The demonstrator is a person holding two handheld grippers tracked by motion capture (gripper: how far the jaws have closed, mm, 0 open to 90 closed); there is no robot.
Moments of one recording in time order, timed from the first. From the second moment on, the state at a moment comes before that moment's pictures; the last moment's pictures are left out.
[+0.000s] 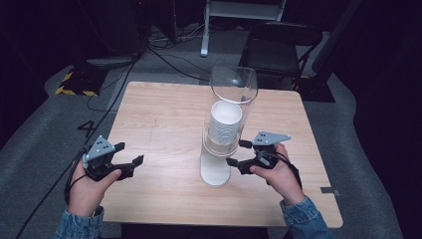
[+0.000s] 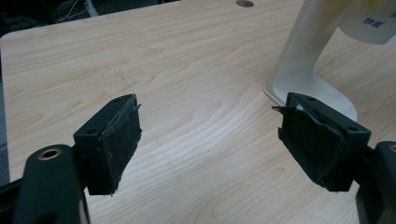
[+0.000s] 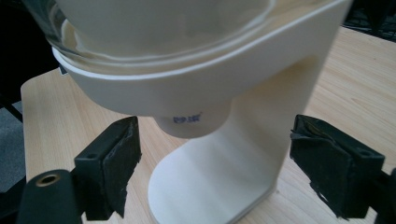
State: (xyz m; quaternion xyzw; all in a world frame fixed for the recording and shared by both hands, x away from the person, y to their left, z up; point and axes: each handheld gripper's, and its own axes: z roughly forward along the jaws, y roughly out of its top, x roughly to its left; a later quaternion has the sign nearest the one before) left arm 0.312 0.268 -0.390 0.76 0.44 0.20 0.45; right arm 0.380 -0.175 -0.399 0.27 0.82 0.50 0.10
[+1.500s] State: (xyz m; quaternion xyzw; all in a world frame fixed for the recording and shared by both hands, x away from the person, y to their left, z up) left arm 0.315 0.268 -0.397 0.76 0.44 0.19 0.44; right arm 0.384 -0.135 -0.440 0.26 0.78 0.55 0.14
